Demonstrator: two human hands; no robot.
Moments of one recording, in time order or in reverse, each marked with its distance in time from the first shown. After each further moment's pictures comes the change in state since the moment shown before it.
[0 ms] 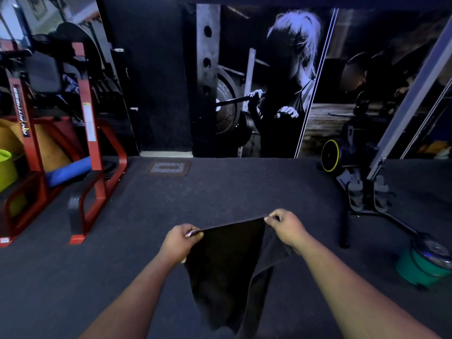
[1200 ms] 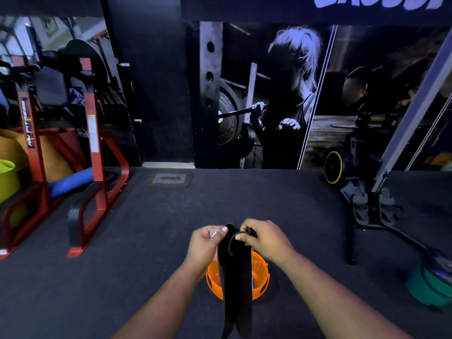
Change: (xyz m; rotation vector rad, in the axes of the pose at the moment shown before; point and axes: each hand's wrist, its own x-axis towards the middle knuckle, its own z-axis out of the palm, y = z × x) left_hand -0.001 0.080 0.044 -0.749 -0.026 0.052; right_hand 0.003 -0.044 0.017 -0.203 -0.068 -0.461
